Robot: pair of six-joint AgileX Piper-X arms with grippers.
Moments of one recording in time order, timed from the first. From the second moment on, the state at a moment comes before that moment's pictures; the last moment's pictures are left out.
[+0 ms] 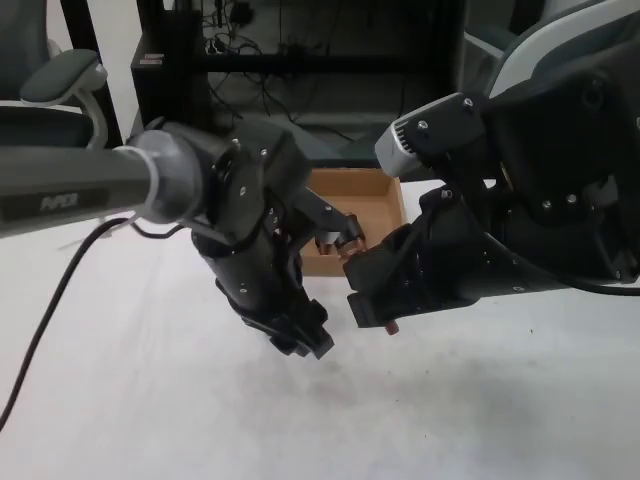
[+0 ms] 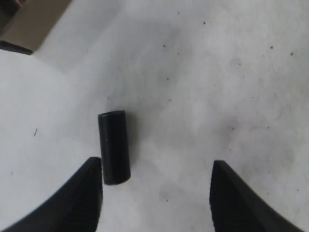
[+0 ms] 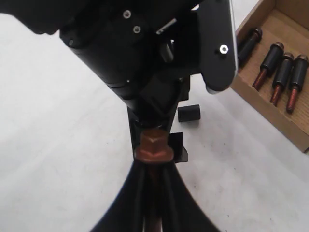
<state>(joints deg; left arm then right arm) -31.3 108.8 -74.0 42.2 5.0 19.7 40.0 75.3 -54.6 25.1 -9.0 3.5</state>
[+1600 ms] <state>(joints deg) -27.4 115.8 -82.0 44.7 5.4 25.7 40.0 75.3 -54.6 24.4 -11.6 3.5</state>
